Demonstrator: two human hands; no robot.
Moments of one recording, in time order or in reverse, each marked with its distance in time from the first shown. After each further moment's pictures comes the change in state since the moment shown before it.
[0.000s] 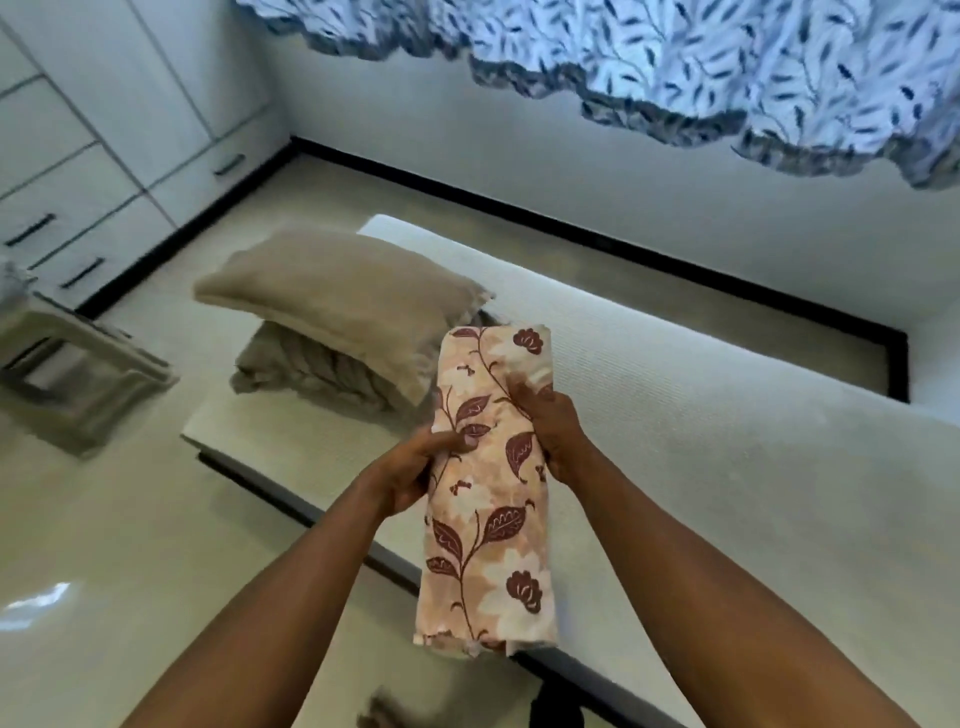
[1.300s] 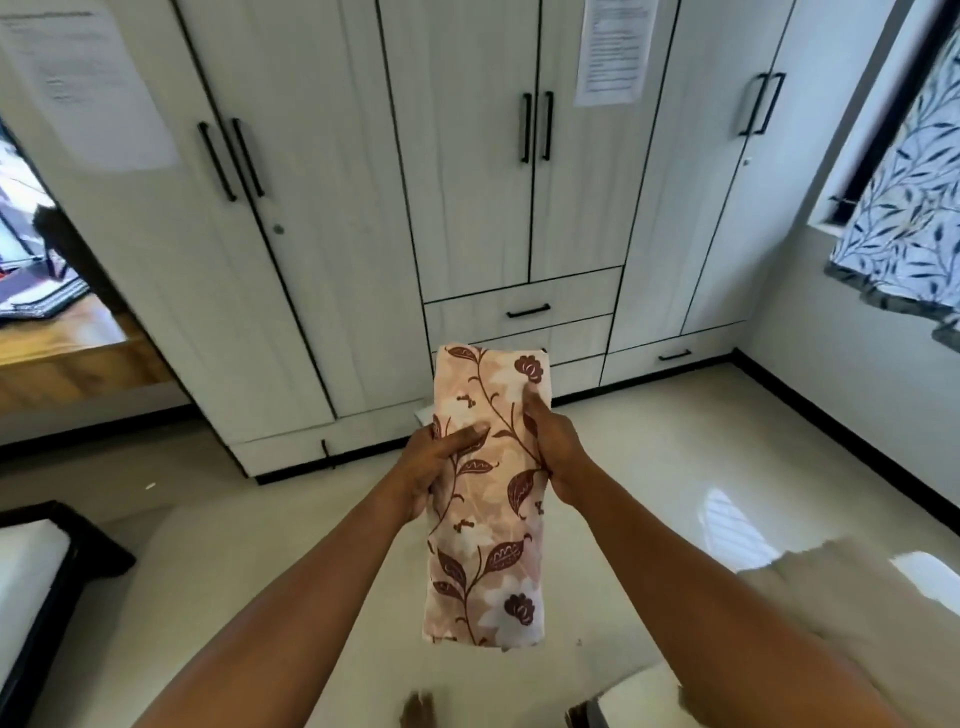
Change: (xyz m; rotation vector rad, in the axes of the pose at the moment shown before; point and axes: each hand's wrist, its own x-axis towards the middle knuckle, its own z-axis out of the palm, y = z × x) left_hand -0.319 0.262 -0.844 -0.272 0.898 0.554; right_hand 0.158 -0.016 1.040 -0.439 -0.689 -0.079
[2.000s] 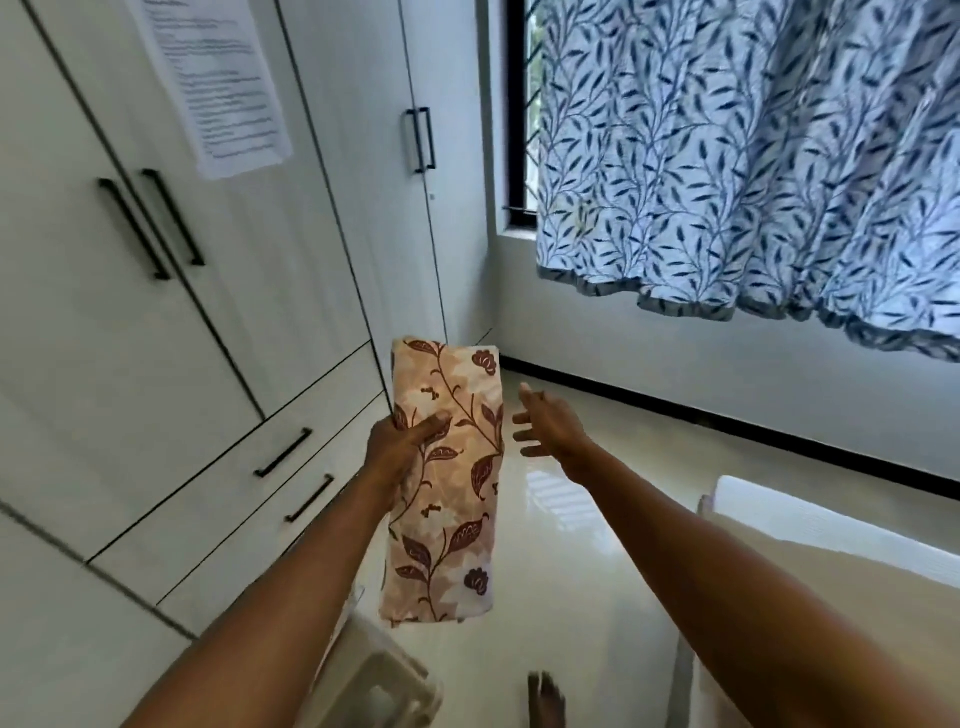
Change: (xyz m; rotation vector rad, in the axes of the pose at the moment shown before) left_hand 0.439 0.125 0.240 0.323 -0.428 0.076; right_hand 0.253 -0.152 -0.239 -0.044 0.689 -0.094
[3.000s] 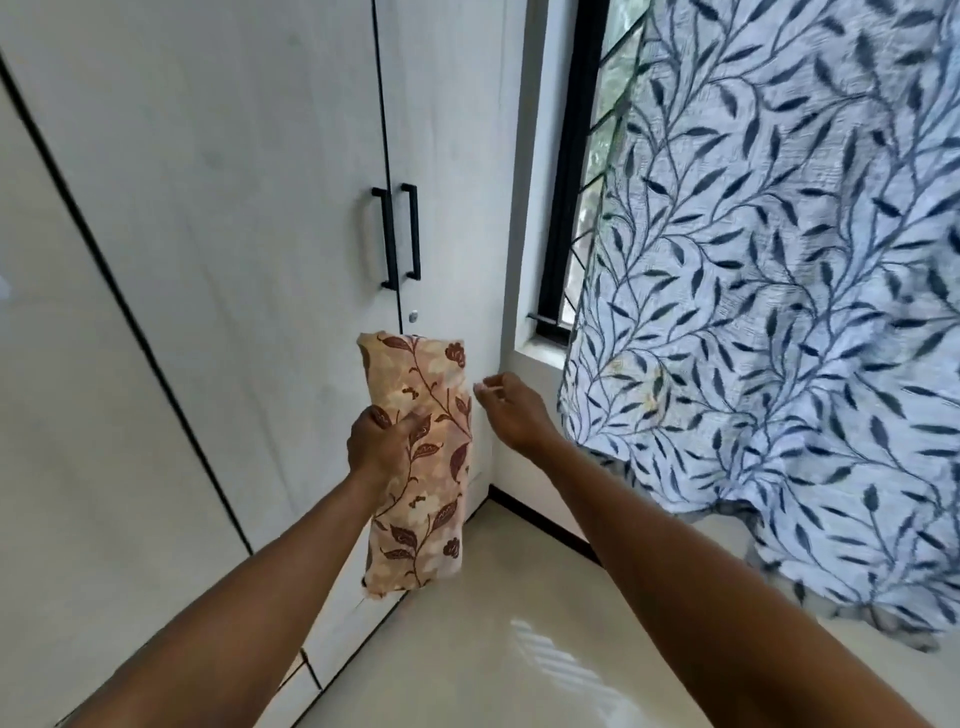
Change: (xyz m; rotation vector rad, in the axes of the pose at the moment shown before) left_hand 0.703 0.178 0.161 0.041 0.319 0.114; right_hand 0.724 -0.213 -0.036 -0.484 -0.034 -0.353
